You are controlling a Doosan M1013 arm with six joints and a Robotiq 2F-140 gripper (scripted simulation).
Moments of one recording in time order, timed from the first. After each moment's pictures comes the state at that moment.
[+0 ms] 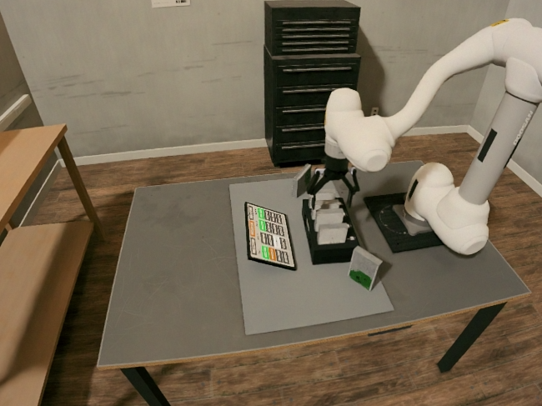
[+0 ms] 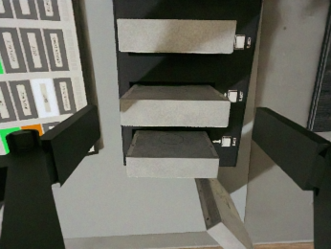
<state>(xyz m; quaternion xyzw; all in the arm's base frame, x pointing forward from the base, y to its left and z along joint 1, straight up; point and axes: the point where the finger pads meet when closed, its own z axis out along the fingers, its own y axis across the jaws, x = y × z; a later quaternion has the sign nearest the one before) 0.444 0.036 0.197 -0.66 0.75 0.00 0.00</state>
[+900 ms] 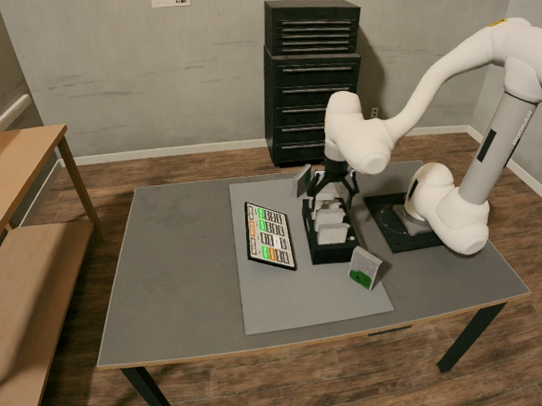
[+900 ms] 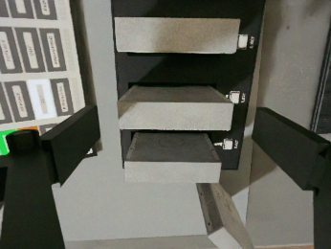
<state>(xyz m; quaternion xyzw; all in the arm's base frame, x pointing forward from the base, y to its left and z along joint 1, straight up) 0.444 0.036 0.188 -0.66 0.75 0.00 0.00</state>
